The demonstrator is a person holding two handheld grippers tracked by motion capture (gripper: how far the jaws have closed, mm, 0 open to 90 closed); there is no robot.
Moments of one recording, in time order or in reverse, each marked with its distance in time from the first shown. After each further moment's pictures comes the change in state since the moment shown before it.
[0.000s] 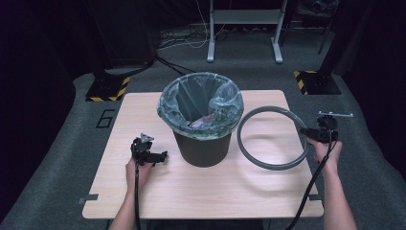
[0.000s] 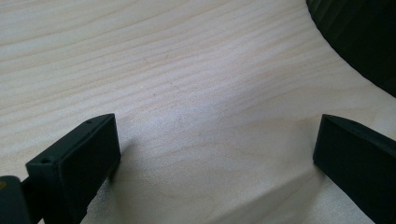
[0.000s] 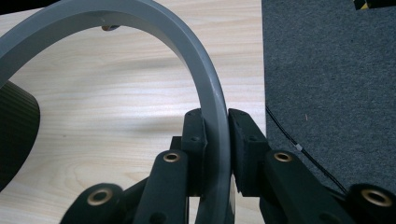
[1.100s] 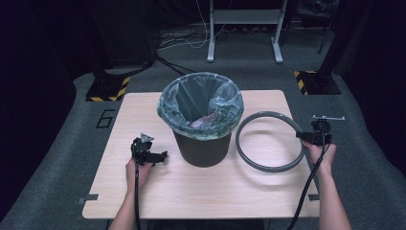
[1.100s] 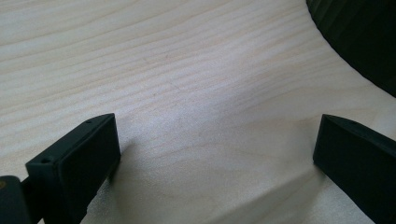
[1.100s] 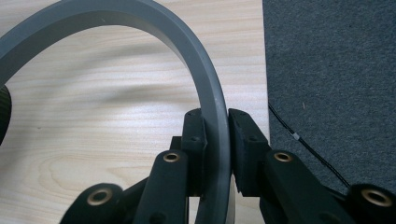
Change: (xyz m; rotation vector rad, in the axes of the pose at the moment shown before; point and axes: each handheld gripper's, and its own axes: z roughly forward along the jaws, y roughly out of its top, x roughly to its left) left arm 0.000 0.000 0.000 -0.001 -0.001 0.000; right arm -0.001 -0.013 0.024 0.045 -0.026 0.009
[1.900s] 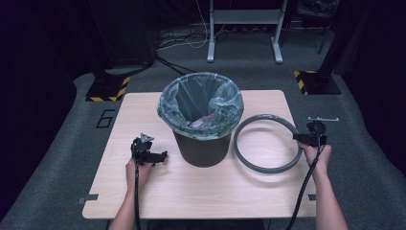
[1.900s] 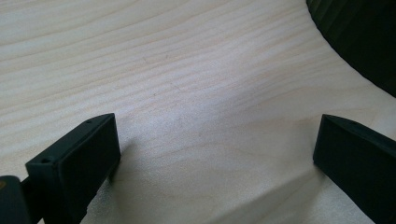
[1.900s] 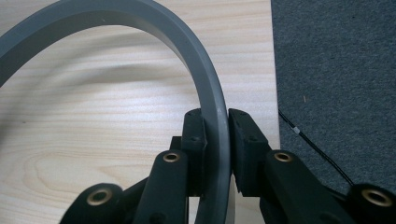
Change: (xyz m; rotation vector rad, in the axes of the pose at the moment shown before) left arm 0.000 0.000 0.000 0.000 0.000 0.000; right arm 0.002 -0.006 0.017 0.031 -0.009 -0.004
